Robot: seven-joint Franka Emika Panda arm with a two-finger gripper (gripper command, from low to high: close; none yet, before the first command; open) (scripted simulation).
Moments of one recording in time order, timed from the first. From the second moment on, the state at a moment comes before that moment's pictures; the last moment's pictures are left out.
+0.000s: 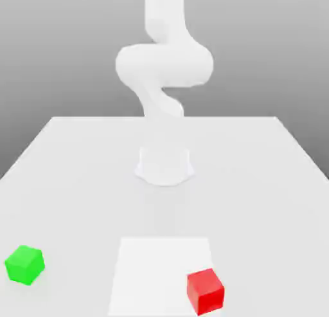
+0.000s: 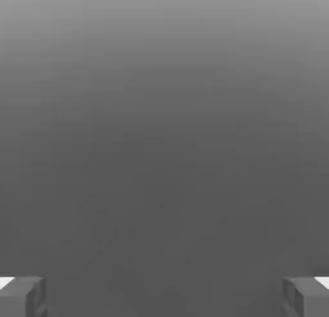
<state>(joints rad) 0.03 -0.71 -0.02 -2.32 0.02 2.33 0.77</state>
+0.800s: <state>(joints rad) 0.19 0.16 -0.04 -2.48 0.04 2.67 0.57</state>
